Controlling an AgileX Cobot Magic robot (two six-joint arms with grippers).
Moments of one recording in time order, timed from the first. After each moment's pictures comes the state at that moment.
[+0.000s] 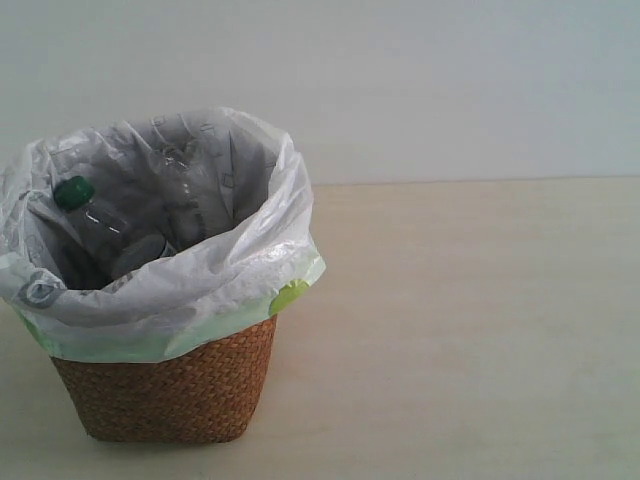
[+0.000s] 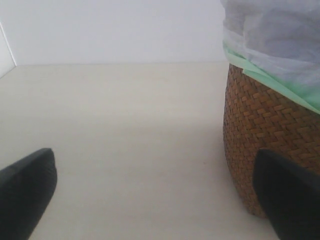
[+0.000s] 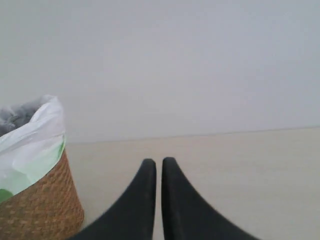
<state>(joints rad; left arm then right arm) 0.07 0.00 0.00 -0.02 0.31 0.06 0.37 0.26 -0.14 0.28 -0.05 -0.05</state>
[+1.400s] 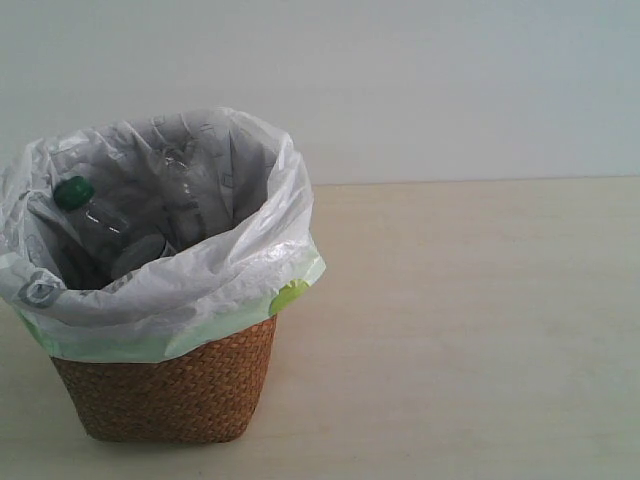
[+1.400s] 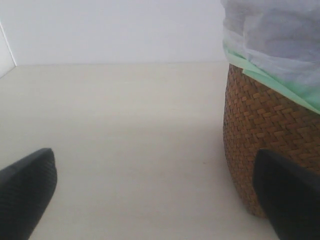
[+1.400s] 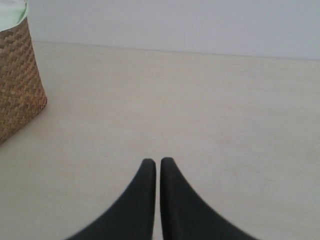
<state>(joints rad) 0.07 0.00 0.00 -0.02 0.31 0.06 0.27 0.01 -0.01 0.22 0.33 -0.18</state>
